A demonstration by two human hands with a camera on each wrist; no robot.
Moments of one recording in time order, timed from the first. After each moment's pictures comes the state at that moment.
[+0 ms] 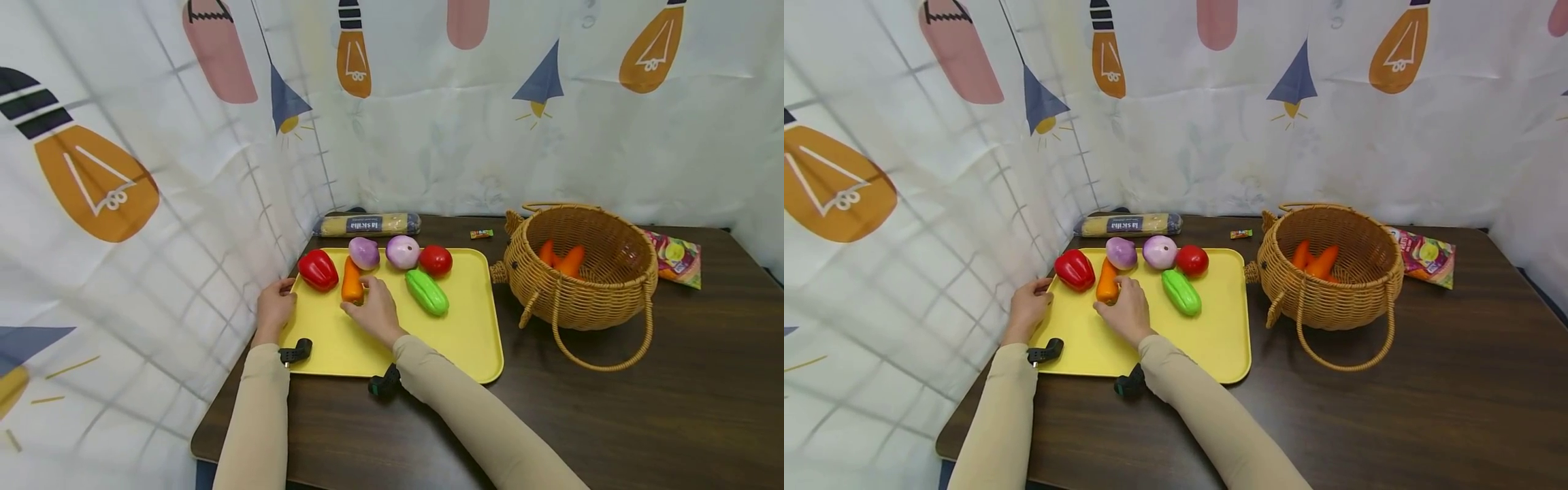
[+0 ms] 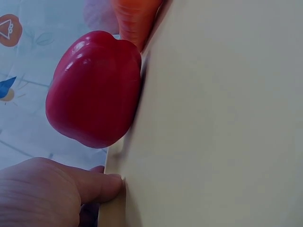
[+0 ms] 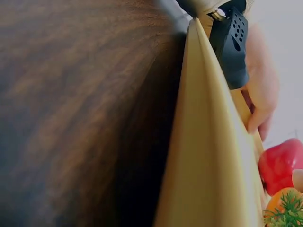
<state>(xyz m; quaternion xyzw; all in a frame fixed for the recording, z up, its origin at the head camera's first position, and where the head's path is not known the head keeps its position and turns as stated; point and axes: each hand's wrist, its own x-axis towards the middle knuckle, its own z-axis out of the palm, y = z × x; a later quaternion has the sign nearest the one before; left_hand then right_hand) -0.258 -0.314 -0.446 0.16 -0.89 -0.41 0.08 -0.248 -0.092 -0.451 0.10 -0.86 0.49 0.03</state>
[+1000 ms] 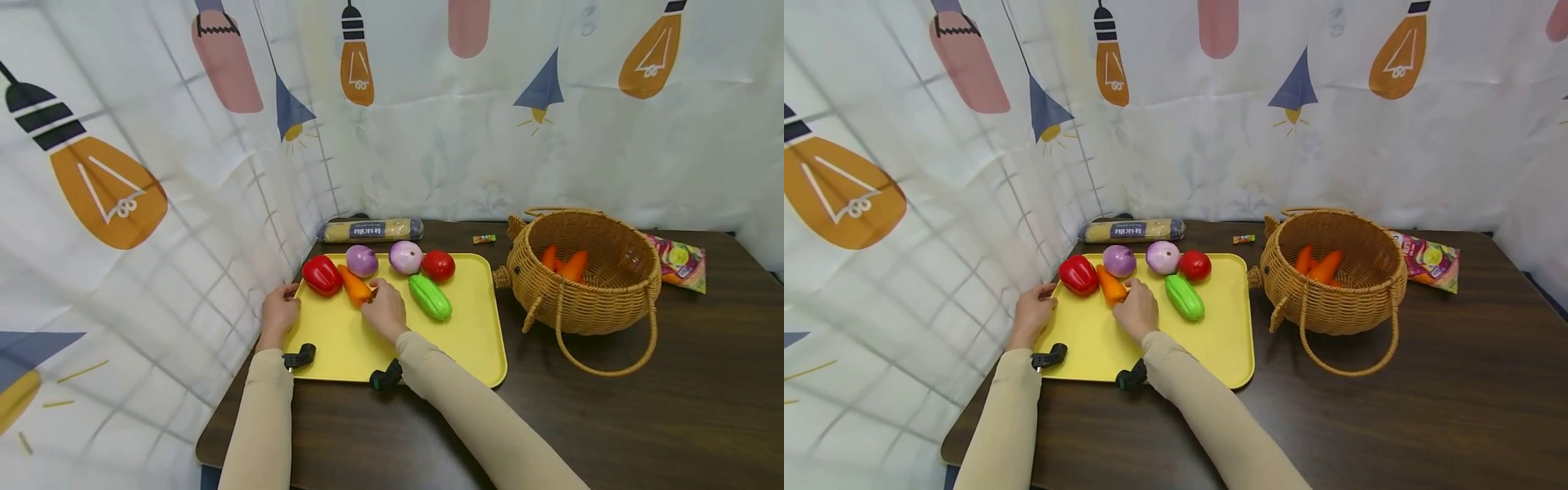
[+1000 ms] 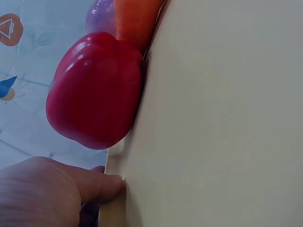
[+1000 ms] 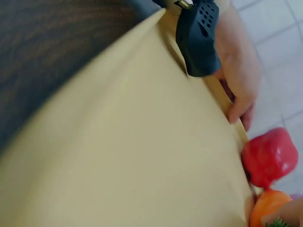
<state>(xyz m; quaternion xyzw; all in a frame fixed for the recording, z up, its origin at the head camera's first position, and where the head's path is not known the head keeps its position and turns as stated) -0.256 -0.316 -0.443 0.16 -0.89 -0.42 0.08 -0.259 -0.087 -0.444 0.05 -0.88 0.47 0.04</state>
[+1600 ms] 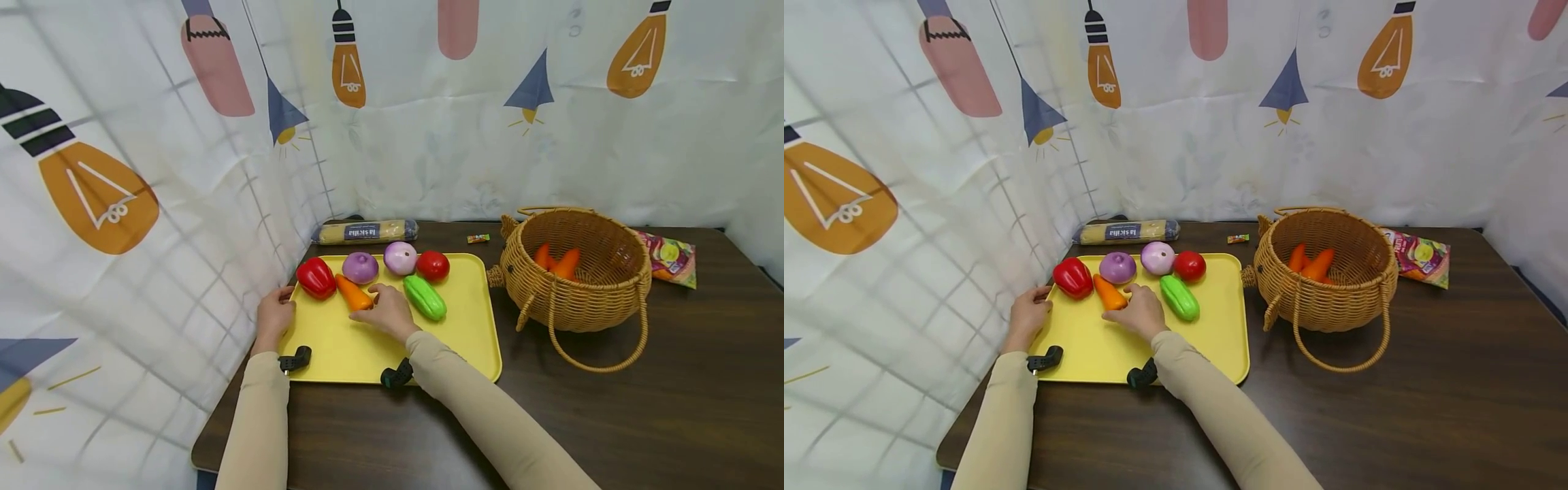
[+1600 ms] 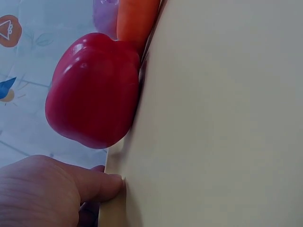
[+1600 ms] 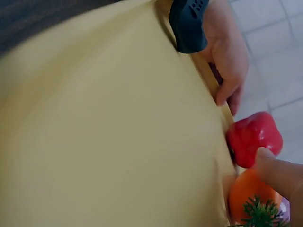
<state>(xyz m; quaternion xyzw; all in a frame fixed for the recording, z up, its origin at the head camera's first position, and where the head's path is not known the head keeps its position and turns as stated) -0.258 -0.315 -0.446 0.16 -0.90 -0.41 0.09 -0.258 -0.061 -0.439 0.11 -0.90 0.43 -0.03</state>
